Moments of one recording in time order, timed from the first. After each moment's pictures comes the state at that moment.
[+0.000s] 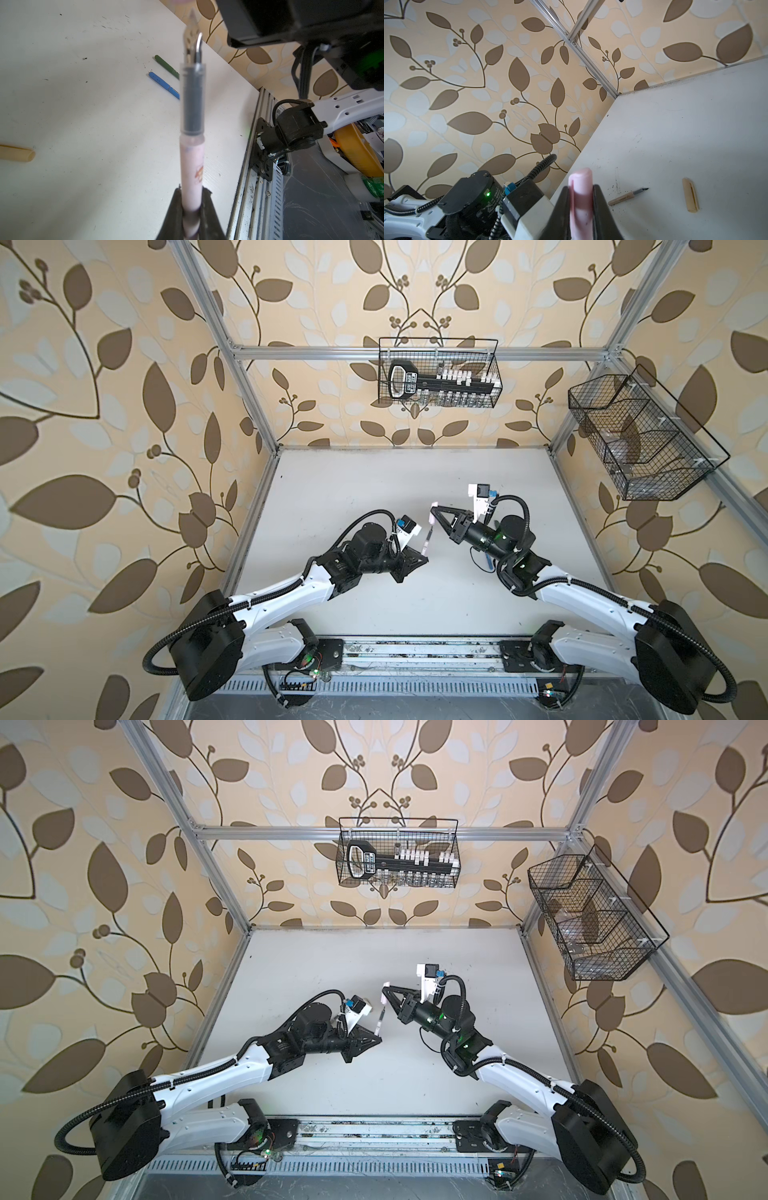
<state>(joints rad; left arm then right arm) -0.78 1.15 0.60 0.08 0.44 -0.29 0.62 1.15 0.53 0.66 -0.26 0.77</state>
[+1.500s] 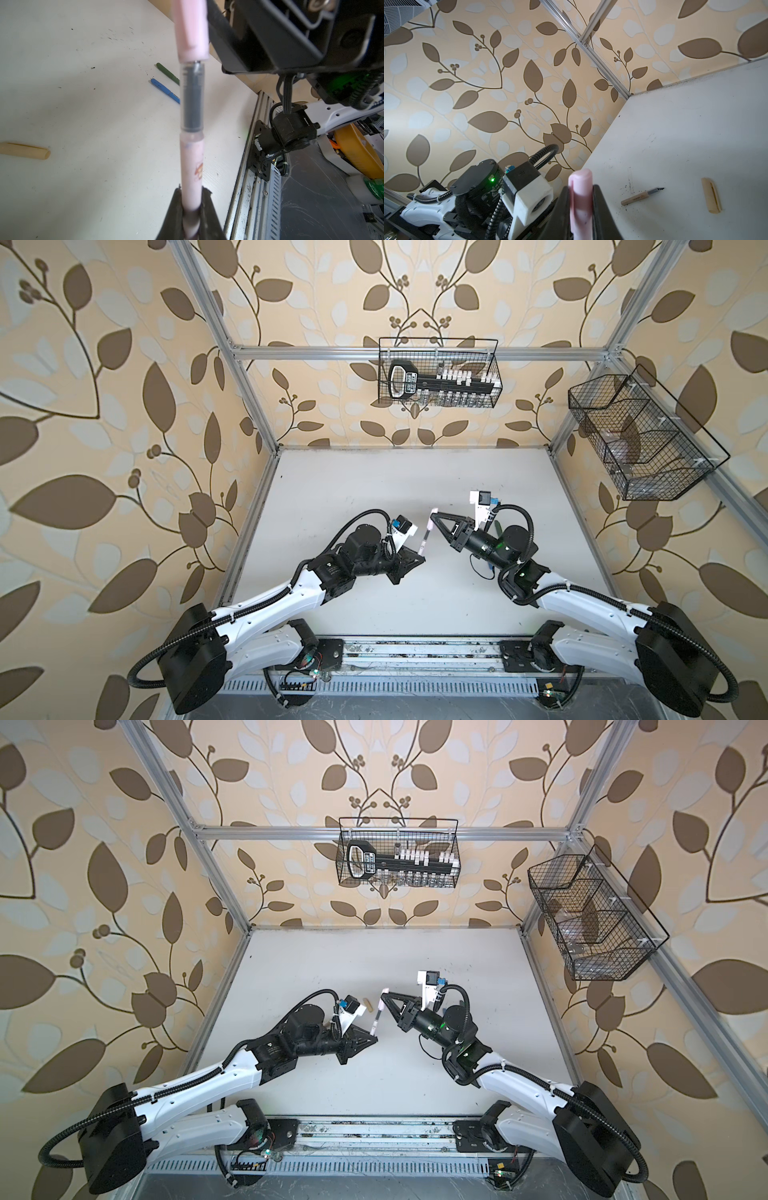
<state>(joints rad) -0.78 1.05 0.60 0.01 0.41 -0.28 0.65 1.12 0.46 0.78 -0.26 0.81</state>
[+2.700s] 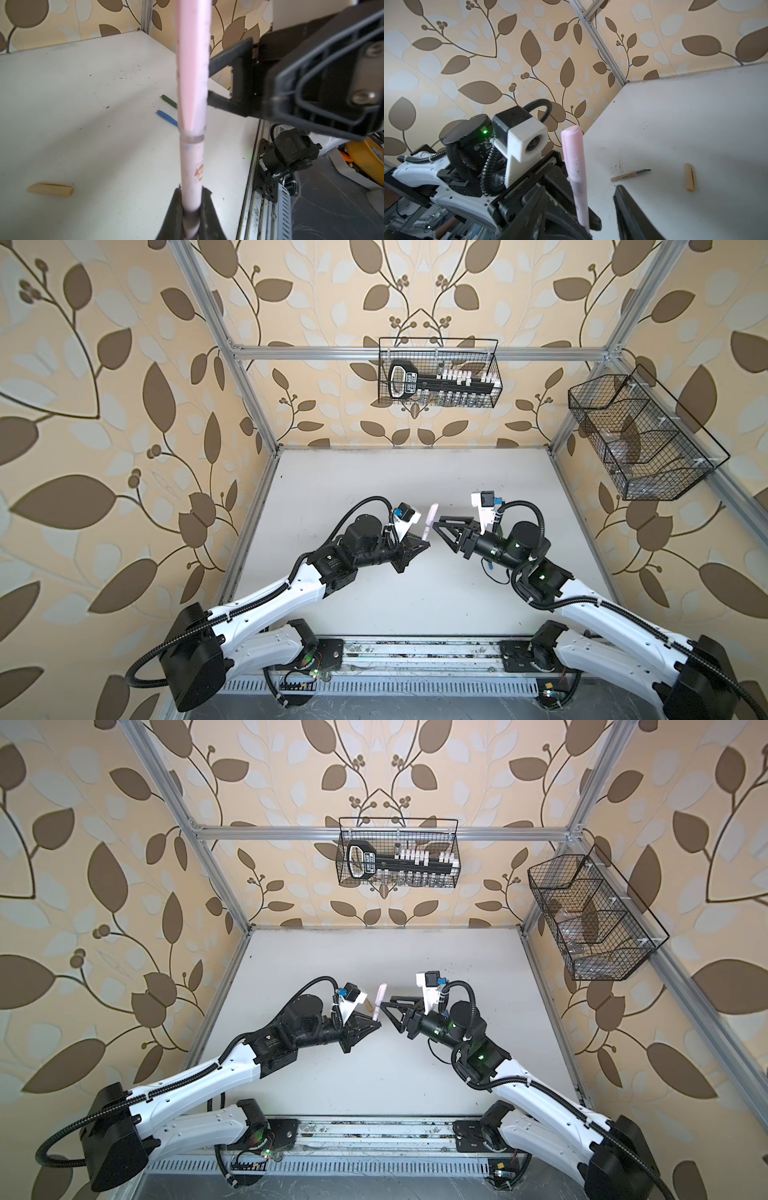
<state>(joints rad) -0.79 1.08 0.71 0.02 0.36 -0.23 0.65 0.91 0.56 0.34 -0.32 0.63</state>
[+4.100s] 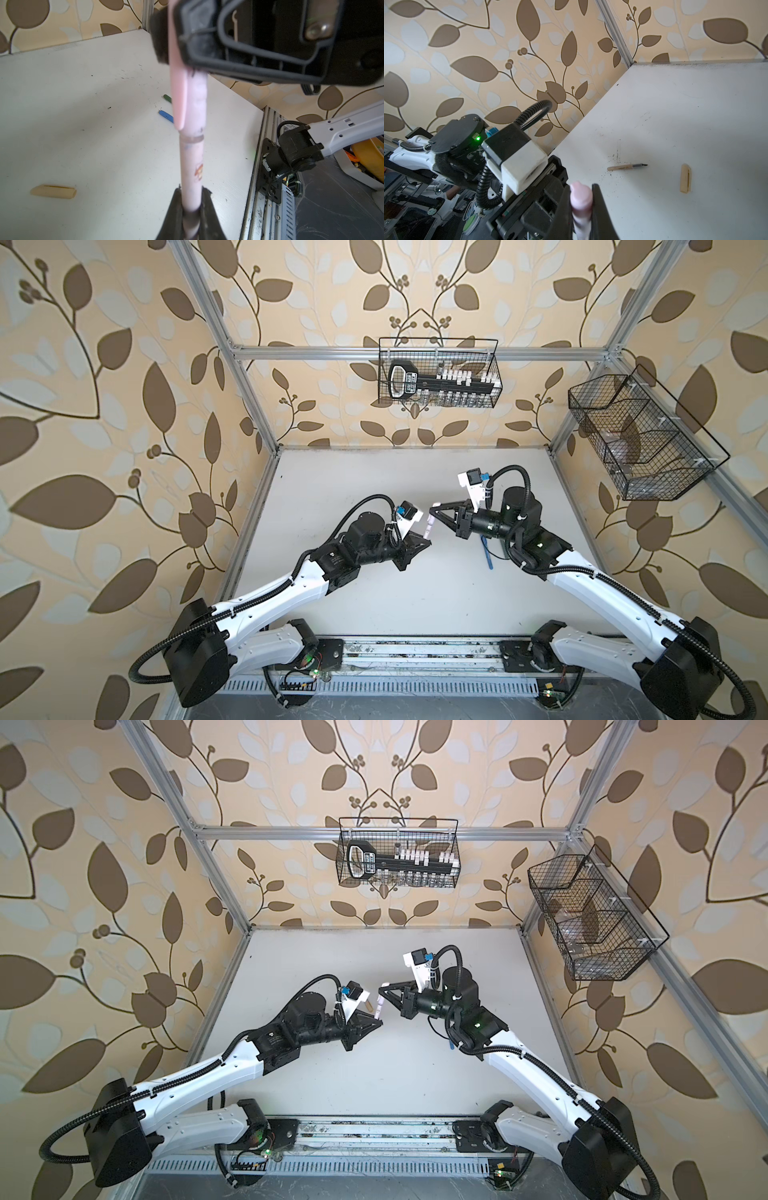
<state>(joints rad) -0.79 1.11 0.74 0.00 0.35 -0.21 0.54 1.11 0.83 0.11 -0.56 0.52</state>
